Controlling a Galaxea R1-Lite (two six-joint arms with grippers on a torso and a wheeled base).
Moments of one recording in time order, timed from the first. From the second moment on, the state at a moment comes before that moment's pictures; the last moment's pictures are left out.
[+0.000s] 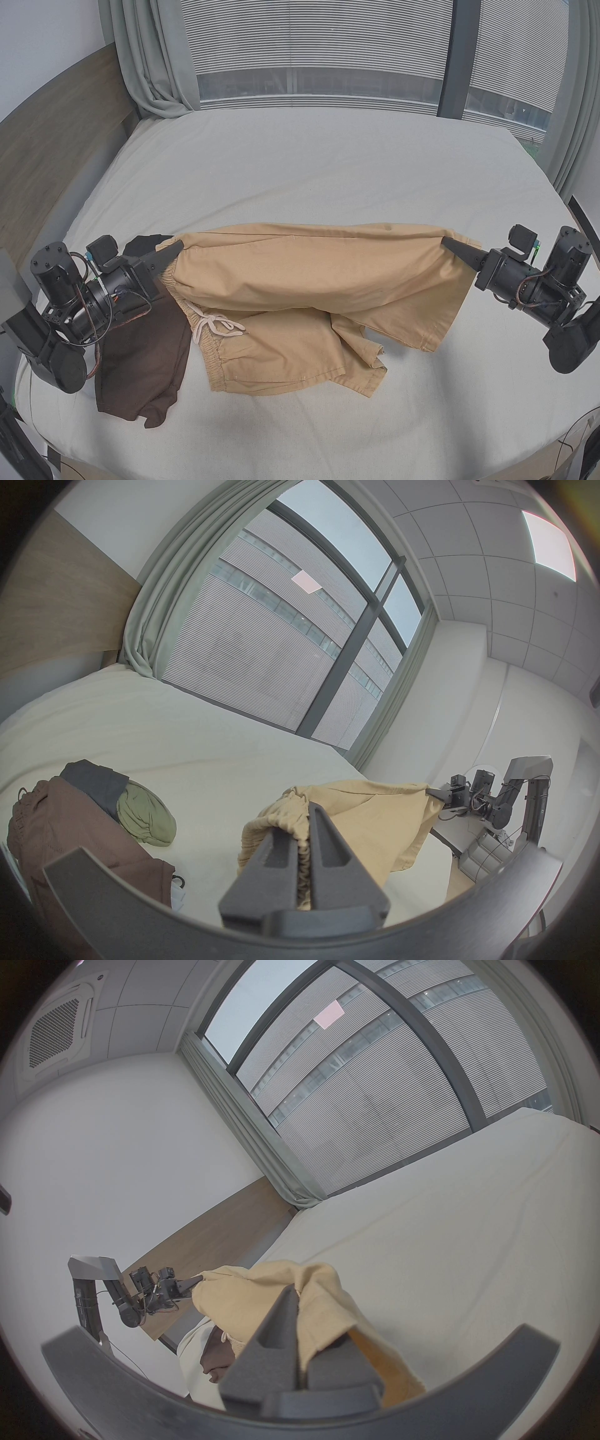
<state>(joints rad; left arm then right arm) -0.09 1.91 -0.47 -1.55 -0.55 -0.40 0.20 1.80 -0.48 -1.39 0.50 0.44</state>
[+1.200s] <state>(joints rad) -0.10 2.22 -0.85 -1.55 -0.38 -0.45 0.15 2.16 -1.05 -1.16 0.50 0.44</state>
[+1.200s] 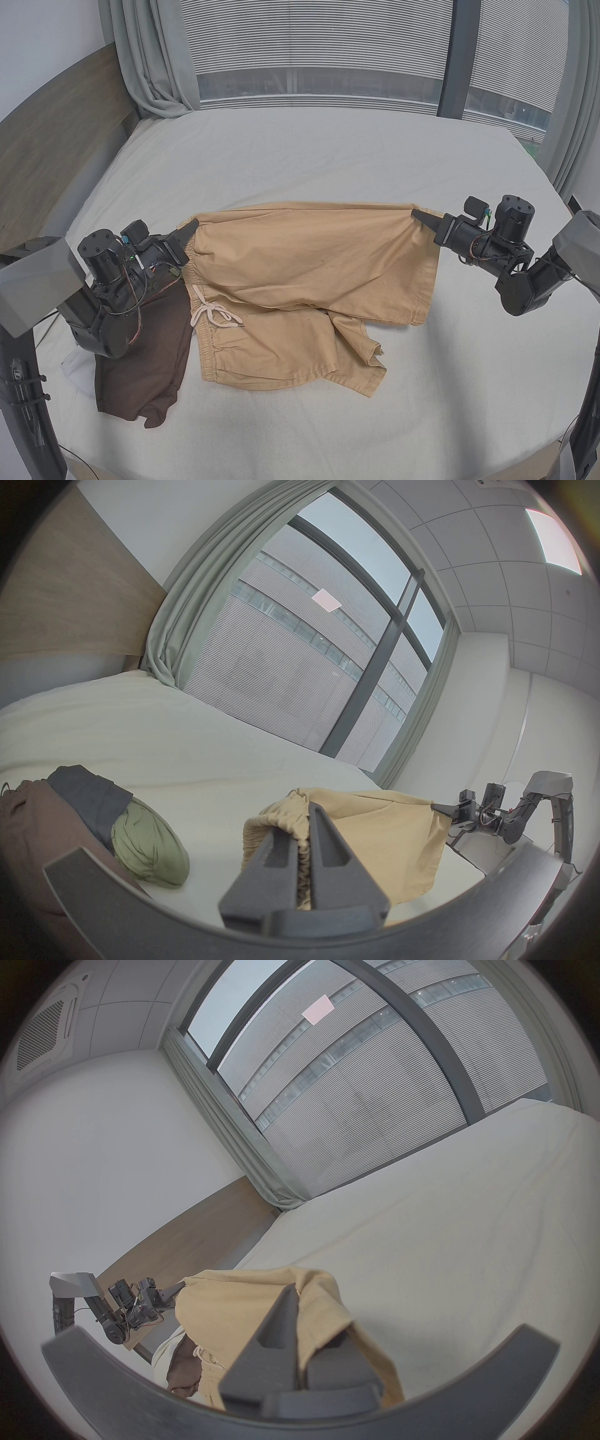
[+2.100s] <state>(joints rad) -0.10 2.40 -1.07 -1.55 -0.34 -0.48 0.14 2.36 -1.28 -1.13 0.50 0.46</state>
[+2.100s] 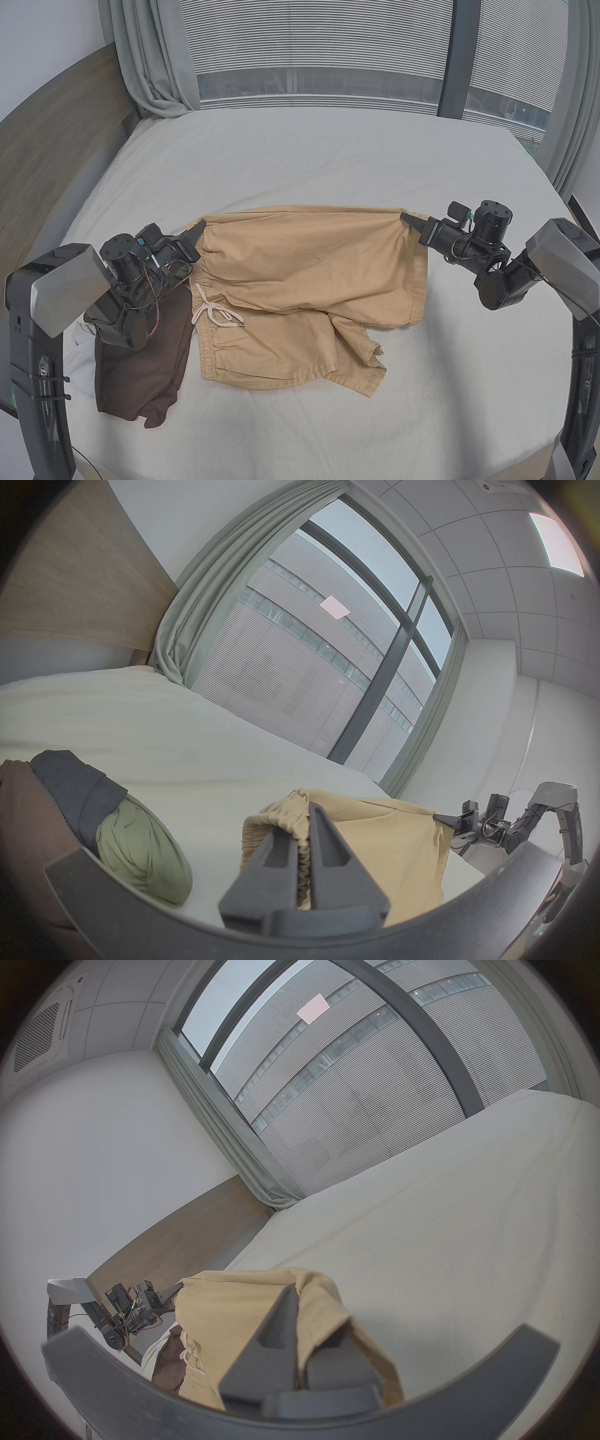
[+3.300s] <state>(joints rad) -0.10 2.46 -1.15 -1.45 -0.32 -0.56 0.12 2.43 -1.26 -1.17 0.48 0.45</state>
